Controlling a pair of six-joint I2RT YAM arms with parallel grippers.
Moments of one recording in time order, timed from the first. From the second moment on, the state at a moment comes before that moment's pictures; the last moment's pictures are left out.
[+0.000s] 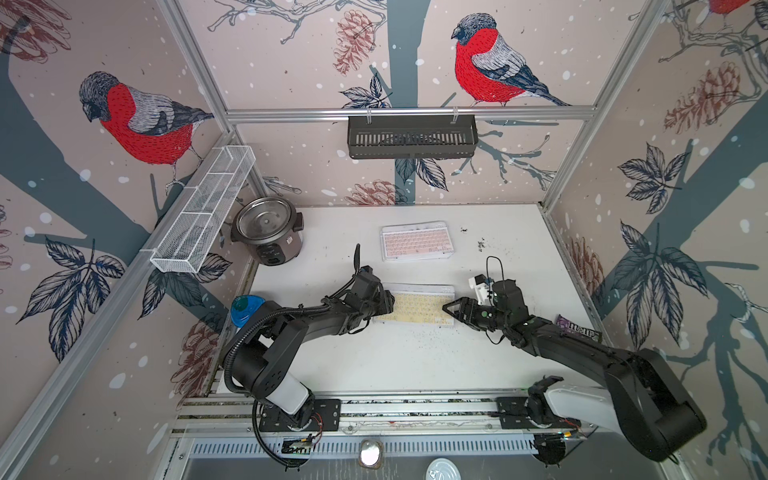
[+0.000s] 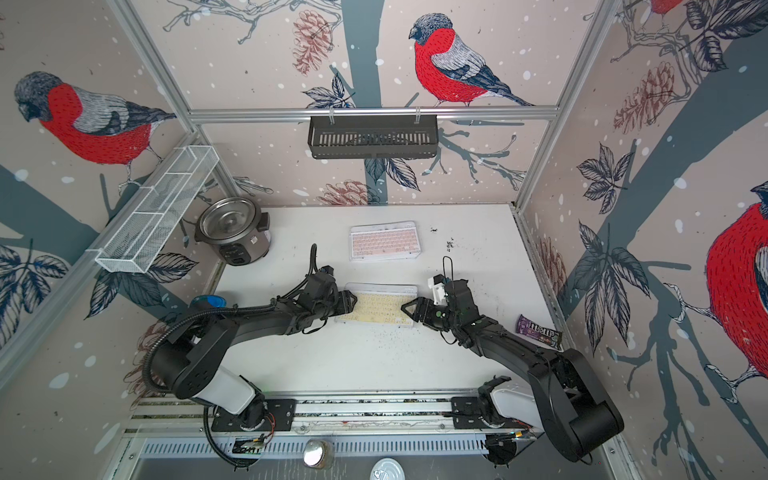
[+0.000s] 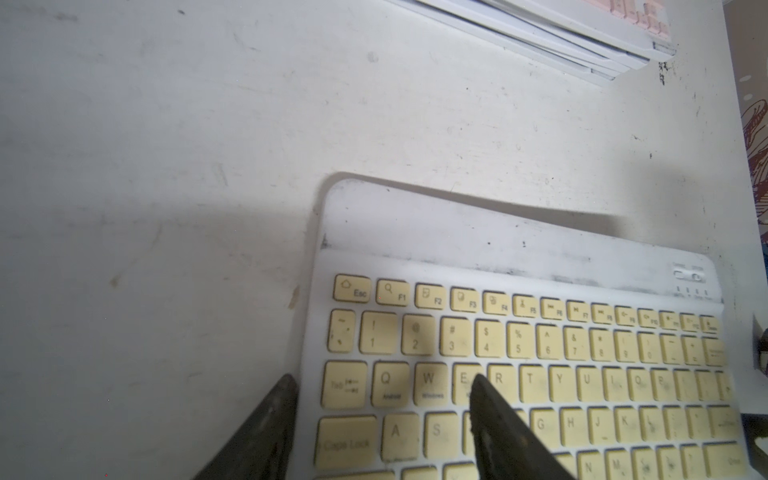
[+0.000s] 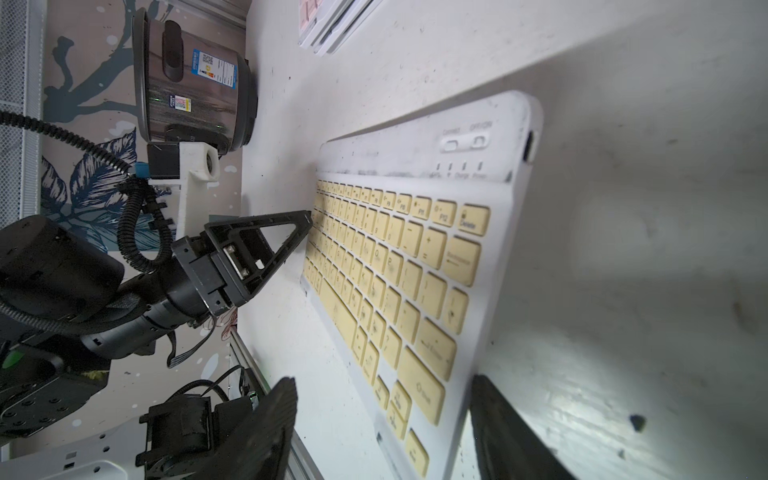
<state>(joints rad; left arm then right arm) -0.60 1.57 0.62 0.11 0.09 -0.70 0.44 1.20 0.36 0.20 -0.59 0.82</state>
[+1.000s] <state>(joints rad) -0.61 1.56 0.60 0.13 0.21 -0.70 0.44 1.16 0.40 0.20 -0.69 0.81</state>
